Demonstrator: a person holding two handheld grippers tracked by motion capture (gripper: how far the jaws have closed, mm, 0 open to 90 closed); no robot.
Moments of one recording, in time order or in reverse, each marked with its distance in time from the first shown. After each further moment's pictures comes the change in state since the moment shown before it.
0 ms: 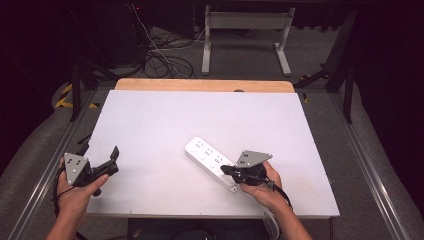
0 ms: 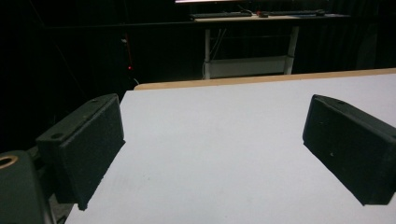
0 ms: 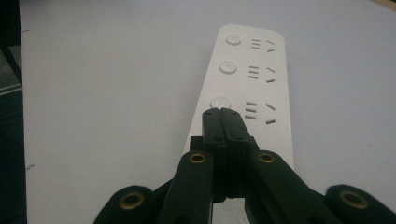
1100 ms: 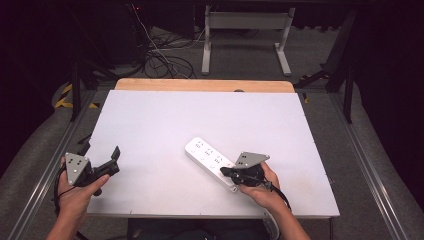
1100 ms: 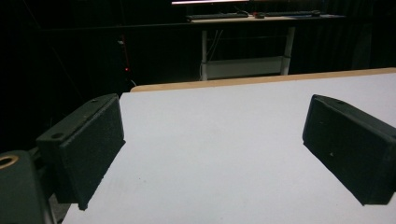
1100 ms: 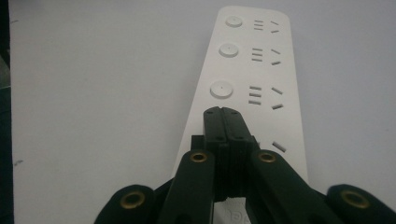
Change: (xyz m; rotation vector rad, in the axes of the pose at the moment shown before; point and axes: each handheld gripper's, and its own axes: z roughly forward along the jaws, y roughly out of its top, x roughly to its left) left arm -0.002 0.001 0.000 -0.002 -0.014 0.008; right arm -0.001 -0.009 0.009 0.018 0.006 0.041
